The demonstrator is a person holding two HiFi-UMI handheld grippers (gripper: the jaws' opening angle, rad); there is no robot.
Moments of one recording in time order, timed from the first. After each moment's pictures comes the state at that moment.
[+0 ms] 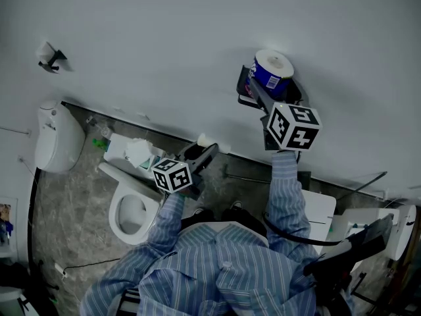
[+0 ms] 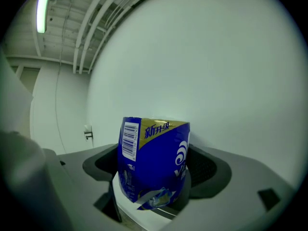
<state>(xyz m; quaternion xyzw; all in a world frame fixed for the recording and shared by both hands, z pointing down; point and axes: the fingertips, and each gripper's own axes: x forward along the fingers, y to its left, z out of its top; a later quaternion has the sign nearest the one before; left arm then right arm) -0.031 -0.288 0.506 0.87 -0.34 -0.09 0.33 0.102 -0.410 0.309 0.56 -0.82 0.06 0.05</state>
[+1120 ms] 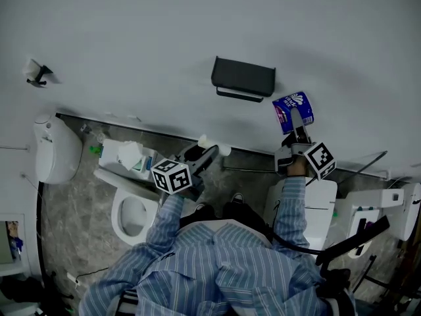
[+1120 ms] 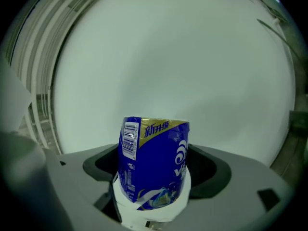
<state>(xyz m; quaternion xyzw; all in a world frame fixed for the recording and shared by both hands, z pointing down) 0.021 -0.273 0.518 0.89 -0.30 -0.05 0.34 0.280 -0.332 0.426 0.56 -0.67 0.38 -0.31</state>
